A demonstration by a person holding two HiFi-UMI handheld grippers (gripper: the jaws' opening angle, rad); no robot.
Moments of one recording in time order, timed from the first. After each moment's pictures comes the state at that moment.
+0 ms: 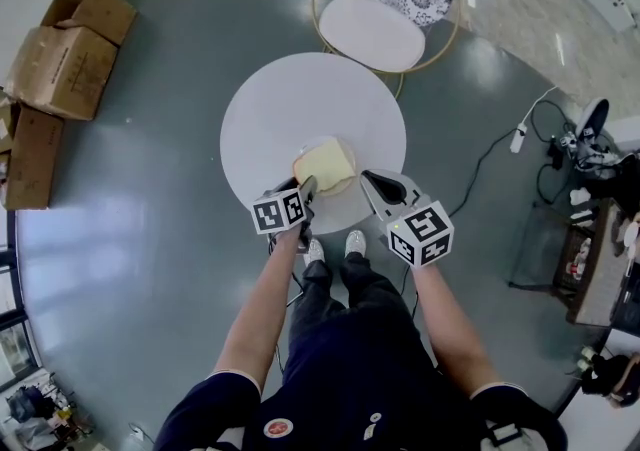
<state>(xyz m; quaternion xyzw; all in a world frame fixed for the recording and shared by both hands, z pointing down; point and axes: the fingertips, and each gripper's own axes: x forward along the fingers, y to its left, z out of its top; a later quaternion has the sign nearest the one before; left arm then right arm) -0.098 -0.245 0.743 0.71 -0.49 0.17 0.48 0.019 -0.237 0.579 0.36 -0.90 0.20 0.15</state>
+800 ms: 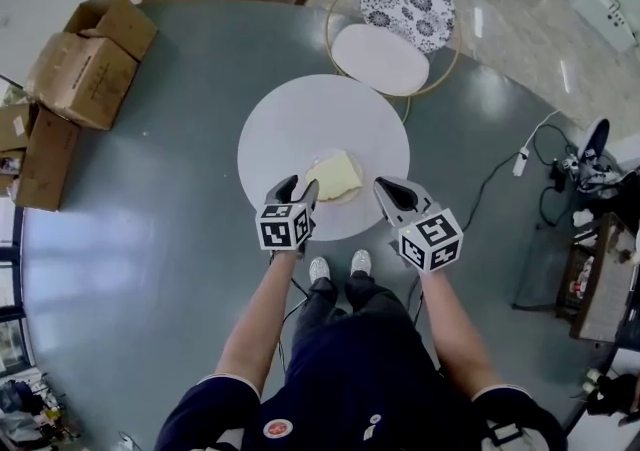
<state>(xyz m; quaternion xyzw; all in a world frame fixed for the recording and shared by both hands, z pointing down) -0.114 -0.254 0.651 0.78 -0.52 0.17 0.30 0.031 -0.228 0.544 0.37 -0.90 0.17 0.13</state>
